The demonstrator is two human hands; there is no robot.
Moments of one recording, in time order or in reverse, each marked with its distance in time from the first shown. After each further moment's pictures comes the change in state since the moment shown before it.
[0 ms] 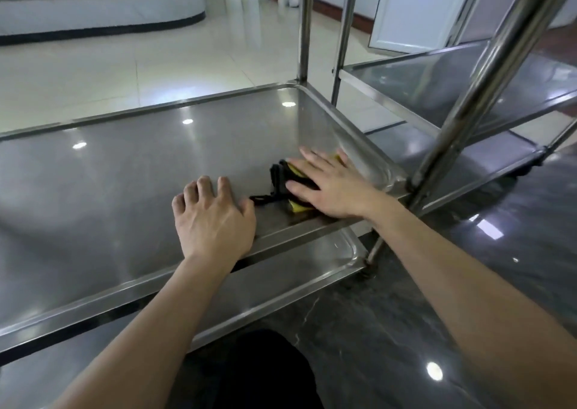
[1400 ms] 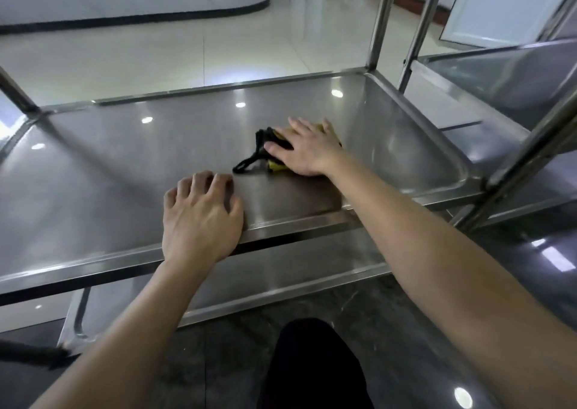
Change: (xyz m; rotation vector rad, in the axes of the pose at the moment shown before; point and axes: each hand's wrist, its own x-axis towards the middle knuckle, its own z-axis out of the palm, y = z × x) left_hand -0.040 -0.114 -0.028 -0.042 0.060 -0.048; right_hand 0.101 -0.125 0.001 -0.032 -0.029 -0.061
